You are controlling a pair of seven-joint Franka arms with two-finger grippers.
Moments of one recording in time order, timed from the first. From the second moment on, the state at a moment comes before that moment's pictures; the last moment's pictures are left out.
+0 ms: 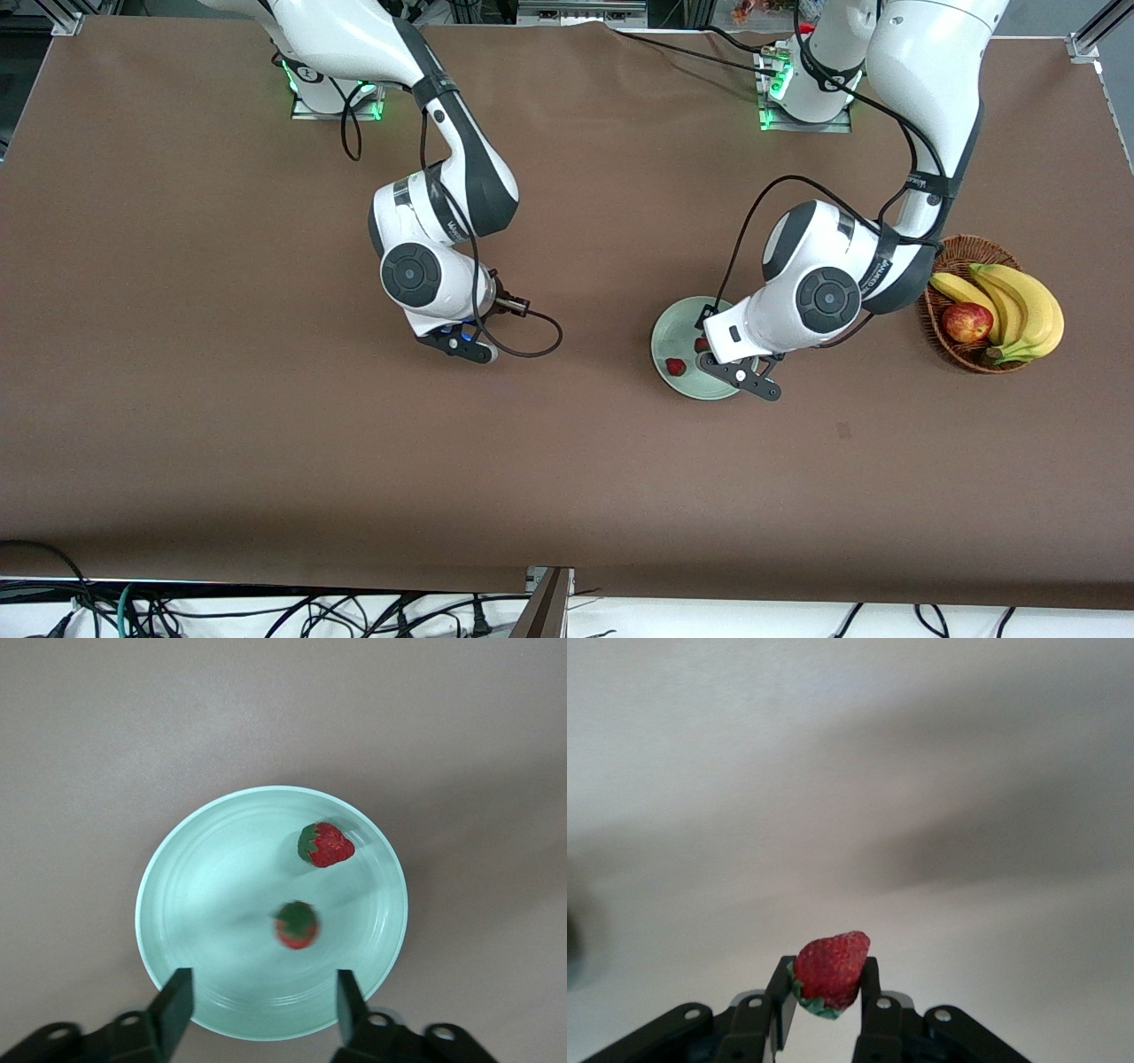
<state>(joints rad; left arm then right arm) -0.20 0.57 -0.19 -1.62 -0.04 2.05 0.07 0.81 0.69 -0.33 -1.44 0.54 1.93 0.66</state>
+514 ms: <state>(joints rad) -0.20 0.56 -0.19 -1.62 -0.04 2.05 0.08 0.85 0.71 -0.31 -1.39 0.58 2.00 0.79</state>
